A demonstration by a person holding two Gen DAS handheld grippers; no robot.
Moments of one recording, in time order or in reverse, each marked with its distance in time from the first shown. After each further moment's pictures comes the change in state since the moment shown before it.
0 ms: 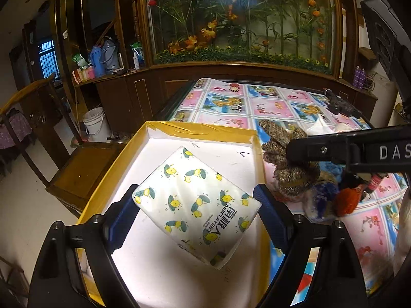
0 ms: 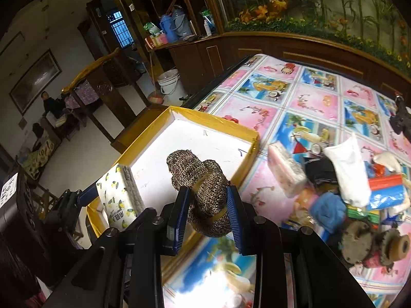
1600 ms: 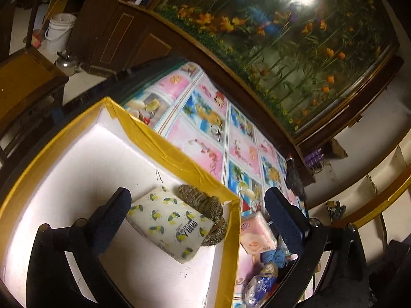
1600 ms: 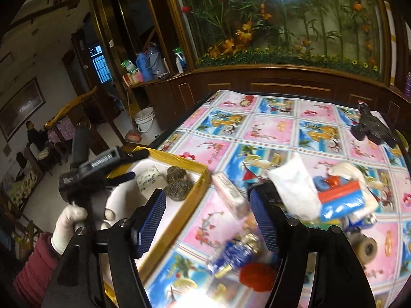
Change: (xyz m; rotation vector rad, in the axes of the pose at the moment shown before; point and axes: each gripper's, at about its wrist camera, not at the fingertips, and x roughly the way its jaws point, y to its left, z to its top) left arm 0.116 0.084 0.050 -0.582 0.126 -0.481; right arm -0.049 -0.054 -0.048 0.064 -0.241 -0.132
